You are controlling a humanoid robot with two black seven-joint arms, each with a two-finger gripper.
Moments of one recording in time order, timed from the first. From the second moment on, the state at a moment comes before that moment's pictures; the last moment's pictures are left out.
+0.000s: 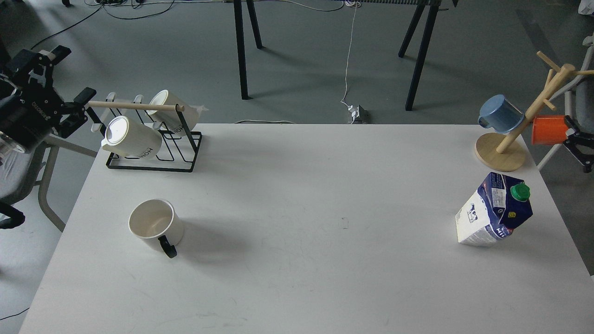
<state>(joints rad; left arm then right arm) -0.58 0.82 -0.70 -0.86 0.41 -0.49 -0.49 0.11 -0.86 1.20 1.09 0.60 0.49 -0.07</state>
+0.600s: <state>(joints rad) -0.63 0.80 -0.73 -0.79 0.68 -0.49 -0.49 0.11 -0.85 1.21 1.10 0.60 0.49 -0.07</state>
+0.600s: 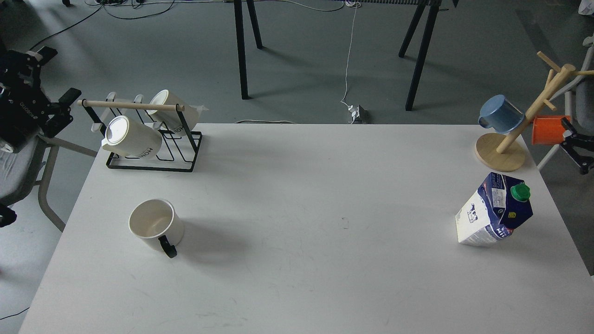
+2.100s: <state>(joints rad) -0.55 0.75 -0.50 -0.92 2.06 -0.25 -0.49 0.07 -0.85 1.21 1.08 0.60 0.49 -0.07</state>
